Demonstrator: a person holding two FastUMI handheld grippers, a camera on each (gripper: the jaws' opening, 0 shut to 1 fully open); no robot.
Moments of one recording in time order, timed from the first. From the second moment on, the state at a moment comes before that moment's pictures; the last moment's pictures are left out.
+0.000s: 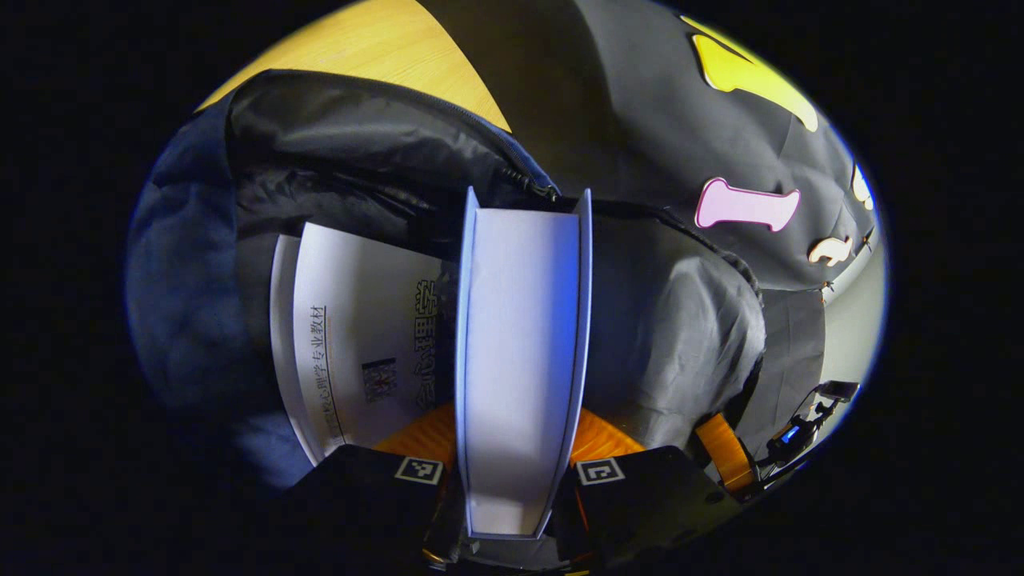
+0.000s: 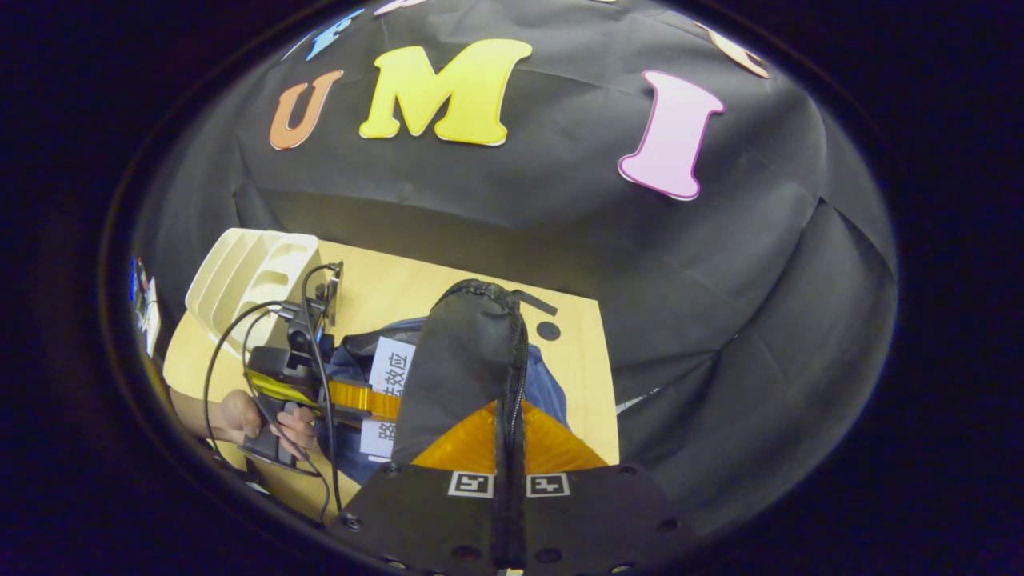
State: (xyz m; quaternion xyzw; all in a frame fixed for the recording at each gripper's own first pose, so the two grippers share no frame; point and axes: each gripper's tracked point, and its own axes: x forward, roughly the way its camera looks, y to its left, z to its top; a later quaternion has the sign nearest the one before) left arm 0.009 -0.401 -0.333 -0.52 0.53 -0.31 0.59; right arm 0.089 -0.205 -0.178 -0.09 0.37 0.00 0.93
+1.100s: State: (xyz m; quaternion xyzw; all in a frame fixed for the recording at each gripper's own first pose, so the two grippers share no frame) left arm -0.006 -0.297 -0.326 -0.24 0.63 -0.20 0.71; right arm 0.087 -0.177 -0.195 -0.03 0.38 0.01 0.93
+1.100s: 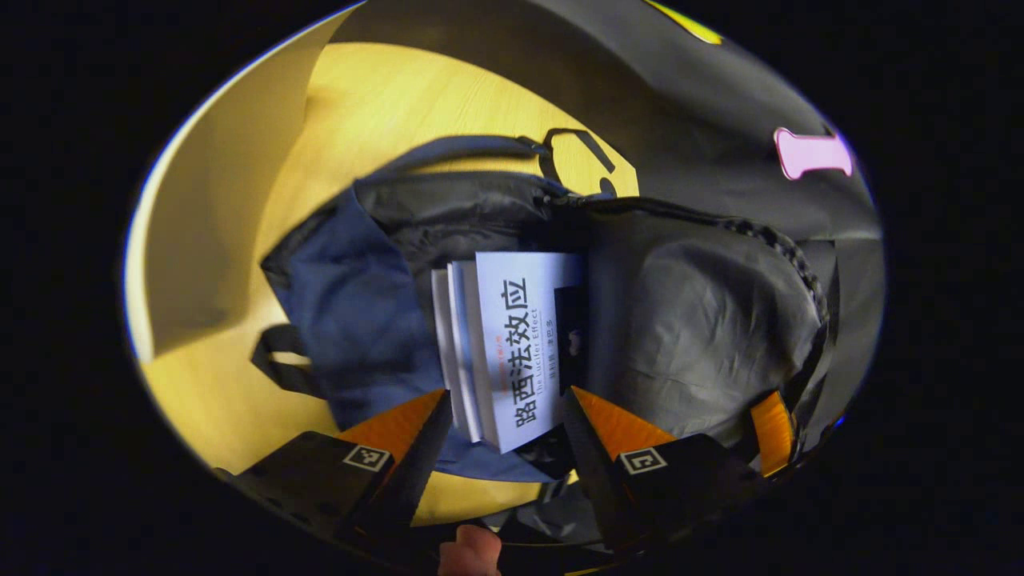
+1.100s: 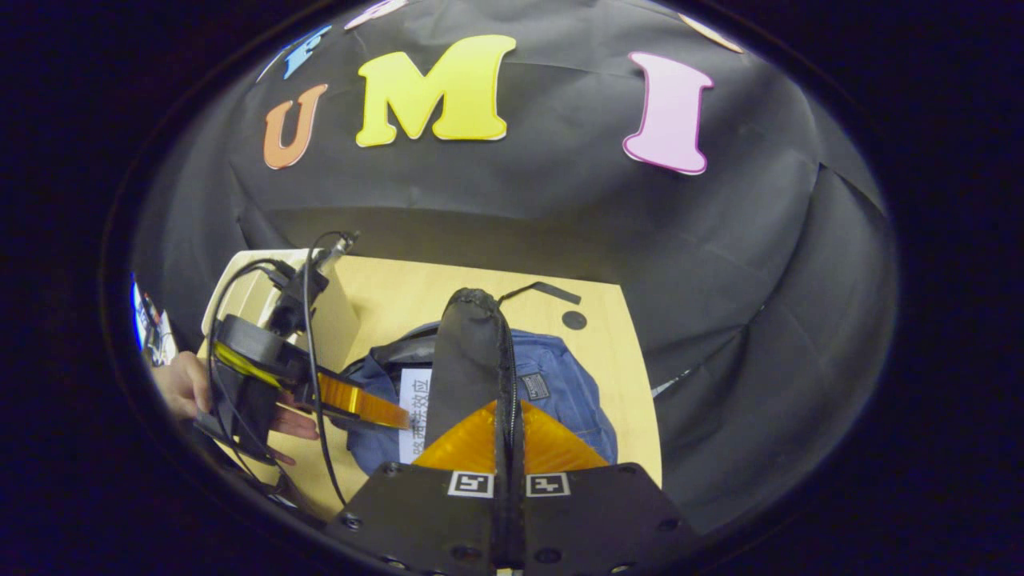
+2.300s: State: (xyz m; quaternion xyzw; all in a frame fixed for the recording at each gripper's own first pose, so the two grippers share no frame) left arm -0.007 -0.068 -0.091 -0.05 0.34 -0.09 0.94; right arm 0.063 -0.027 -0.226 -0.01 0.38 0.09 0.92
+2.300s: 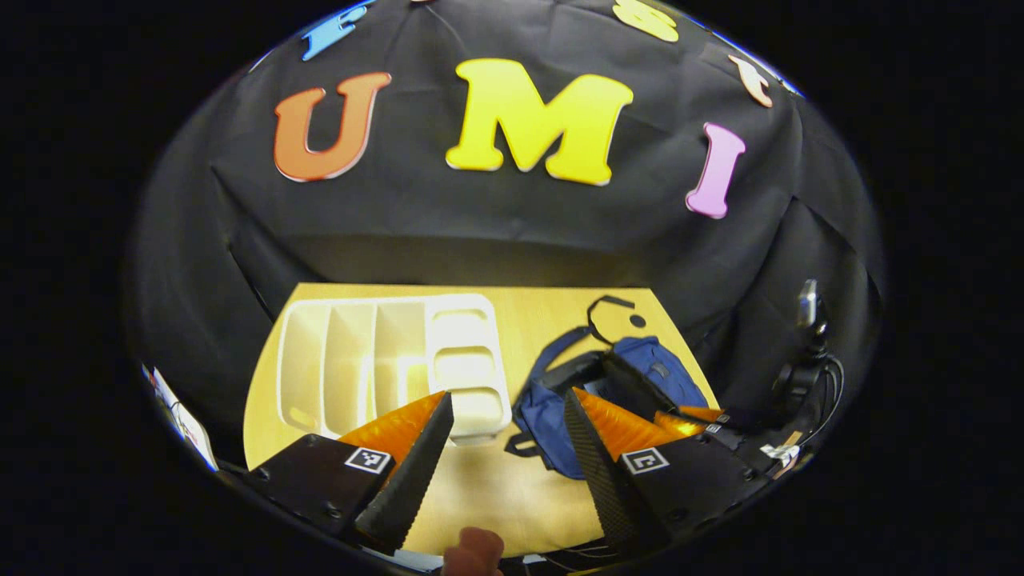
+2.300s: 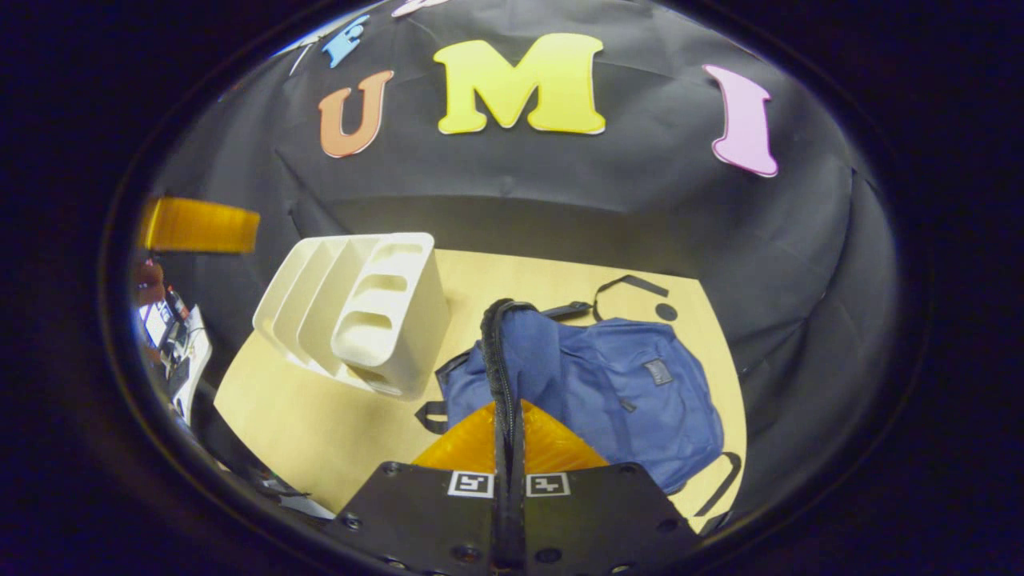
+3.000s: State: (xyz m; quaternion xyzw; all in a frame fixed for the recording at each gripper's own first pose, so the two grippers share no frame) left arm -0.022 0.037 -0.008 -0.09 0.20 0.01 0.97; right arm 0.069 0.052 -0.336 -0.04 0.45 0.14 0.88
